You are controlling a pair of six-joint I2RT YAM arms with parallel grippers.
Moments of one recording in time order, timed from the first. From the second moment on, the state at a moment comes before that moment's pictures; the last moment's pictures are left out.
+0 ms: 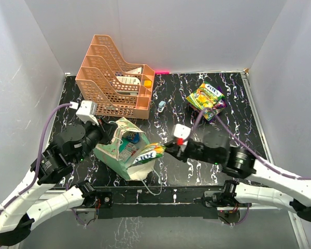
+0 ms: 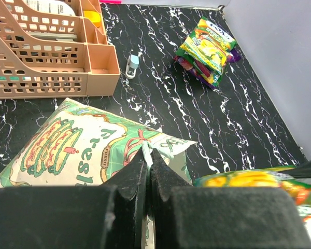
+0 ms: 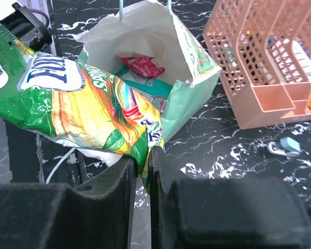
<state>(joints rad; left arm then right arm) -0.85 0.68 1.06 -0.65 -0.37 -0.45 1.10 0.84 0.86 -0.25 -0.10 -0.18</state>
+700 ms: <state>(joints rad) -0.85 0.71 1.06 -0.64 -0.38 -0.47 0.90 1.07 0.88 -0.40 0.96 0.11</state>
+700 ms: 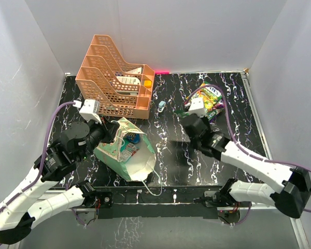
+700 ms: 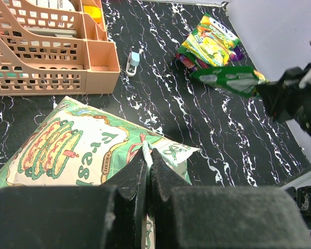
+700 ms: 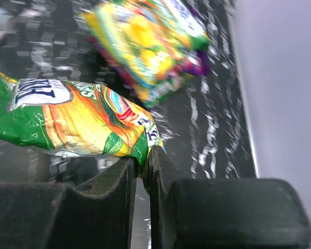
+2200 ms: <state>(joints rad) -0.85 0.65 1.05 -0.64 -0.34 -0.44 0.13 1.23 0.68 -0.36 0.55 0.42</state>
